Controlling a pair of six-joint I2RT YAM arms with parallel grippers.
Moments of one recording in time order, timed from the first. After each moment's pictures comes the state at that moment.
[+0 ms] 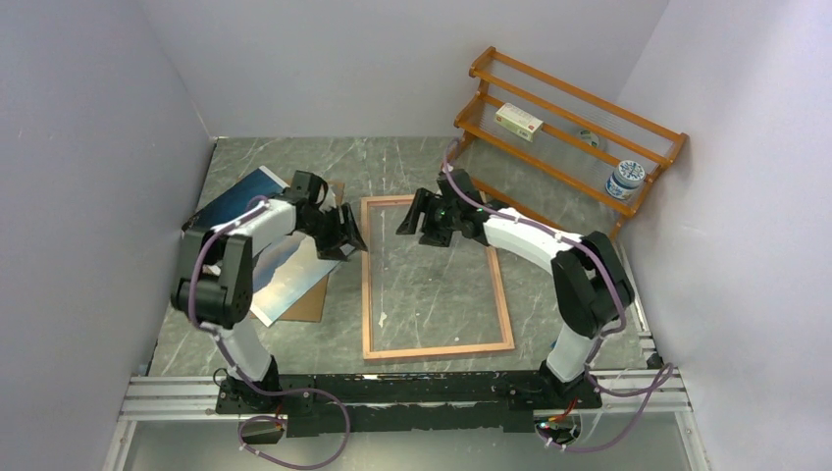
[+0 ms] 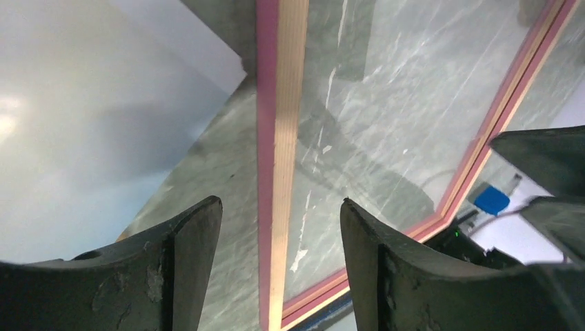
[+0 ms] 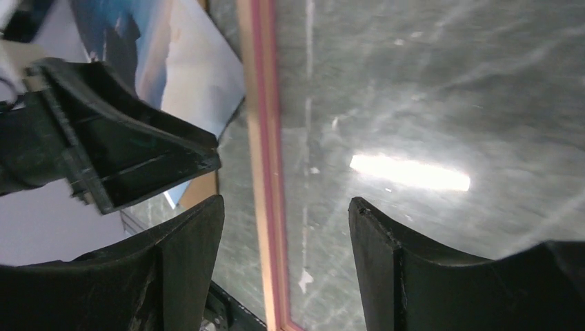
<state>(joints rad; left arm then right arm) -0.22 1.79 1.12 -0.51 0.51 -0.50 0.57 1.71 1.15 -0.21 -0.25 0.83</state>
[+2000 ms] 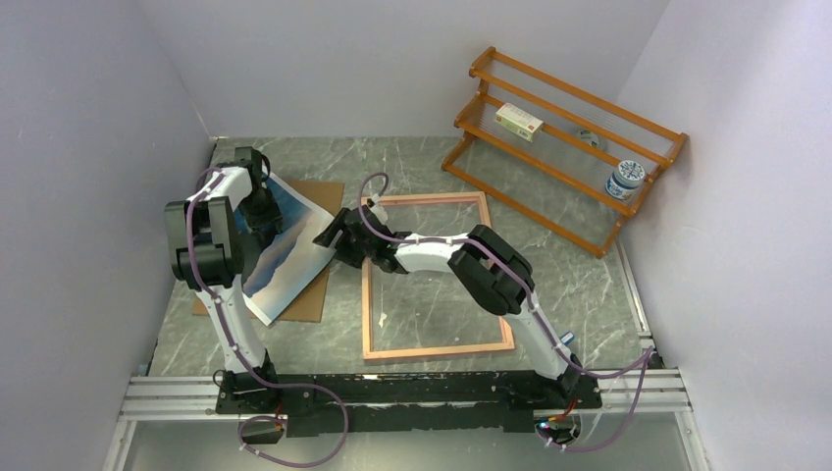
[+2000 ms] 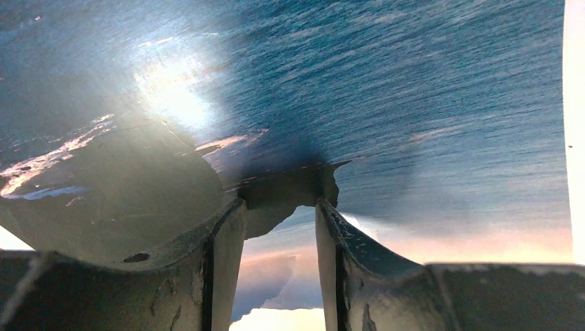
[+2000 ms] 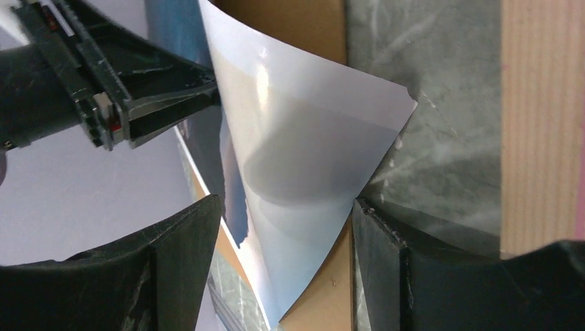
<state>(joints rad) 0.13 2.07 1.52 -0.78 -0.08 -0.33 0.93 2.27 1.54 0.16 0.05 1.34</state>
